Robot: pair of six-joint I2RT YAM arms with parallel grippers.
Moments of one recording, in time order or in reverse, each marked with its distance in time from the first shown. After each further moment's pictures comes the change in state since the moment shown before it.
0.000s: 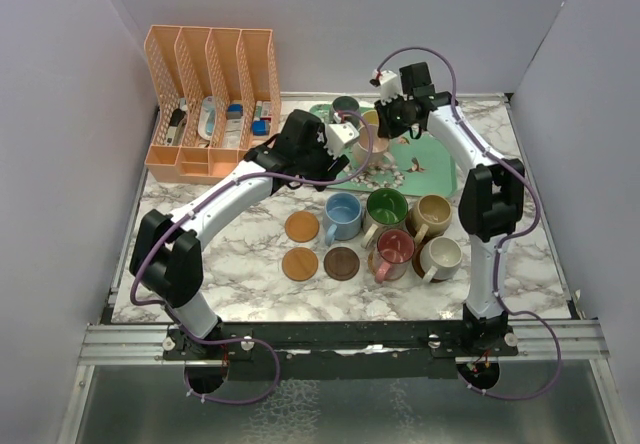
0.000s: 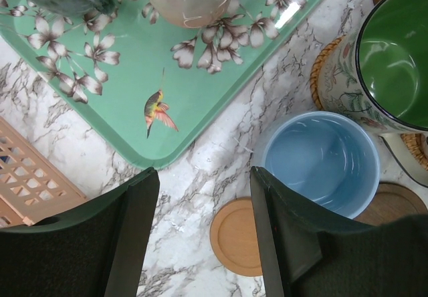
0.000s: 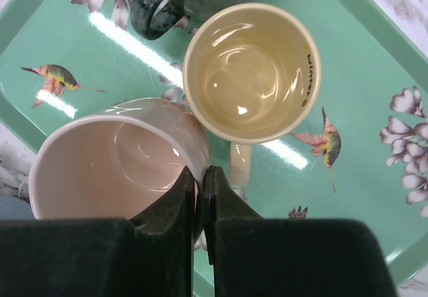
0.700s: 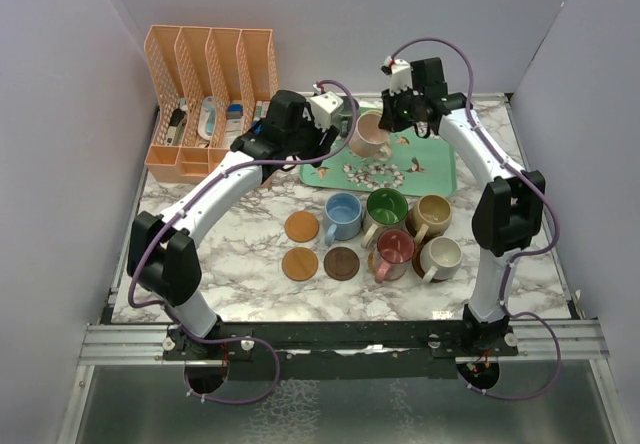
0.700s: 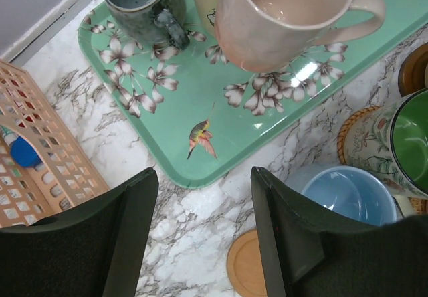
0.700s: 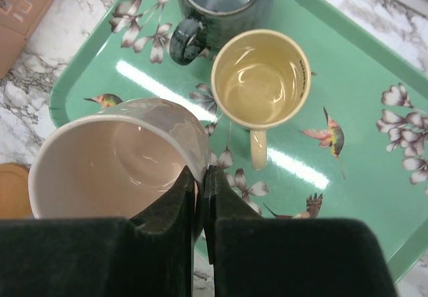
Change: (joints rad) left arm 0.077 -0.005 0.086 0.052 -0.047 -0.117; right arm -0.001 -0.171 -0.092 0.069 -0.016 0.137
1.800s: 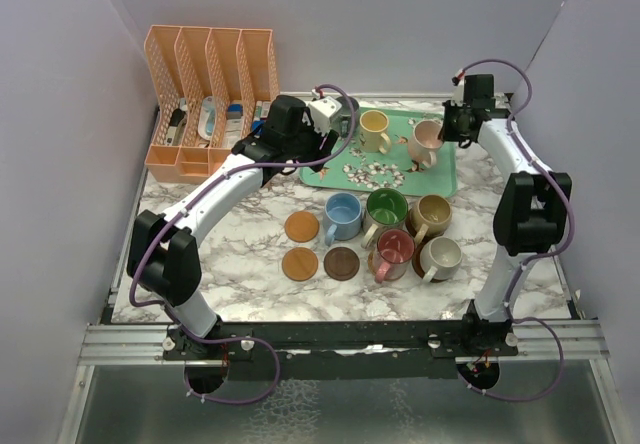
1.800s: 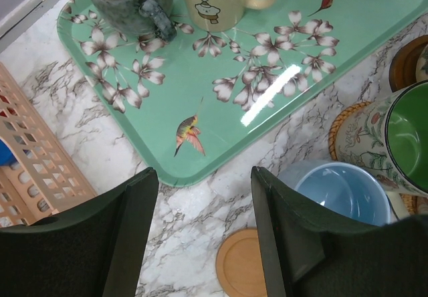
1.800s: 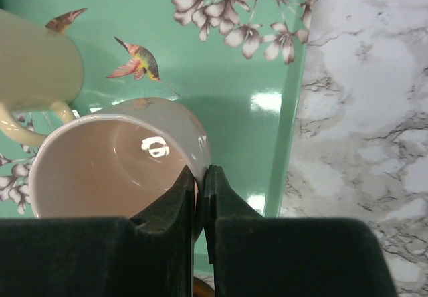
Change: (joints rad) left arm 0.002 0.001 -0.049 0.040 0.031 -0.037; right arm -0.276 -0.062 -0.234 0.097 0.215 0.182
